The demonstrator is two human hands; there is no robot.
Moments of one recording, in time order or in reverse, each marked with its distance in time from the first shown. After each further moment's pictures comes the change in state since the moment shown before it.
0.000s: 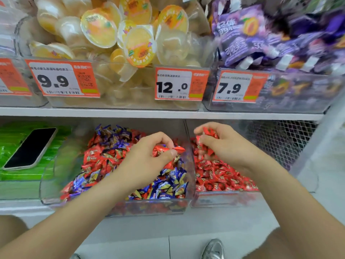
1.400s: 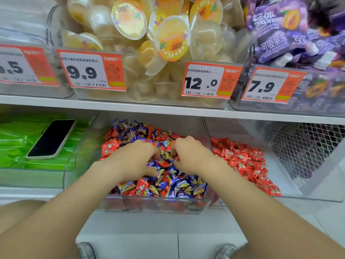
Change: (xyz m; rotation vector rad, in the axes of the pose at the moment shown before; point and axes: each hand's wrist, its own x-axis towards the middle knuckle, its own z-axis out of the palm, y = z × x) left_hand 0.016 -0.065 -0.056 0.760 -0.394 -0.082; right_hand 0.046 0.001 0.115 -1.053 -0.196 -0.222
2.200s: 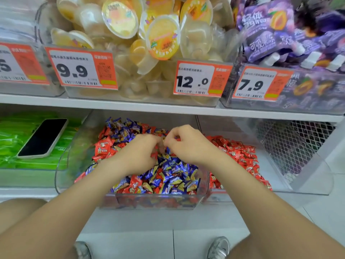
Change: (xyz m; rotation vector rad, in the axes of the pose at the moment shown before) left_hand 0.015 0.025 0.001 -0.179 0.190 0.040; right_hand -0.022 0.000 -0.034 0.545 0.107 0.064
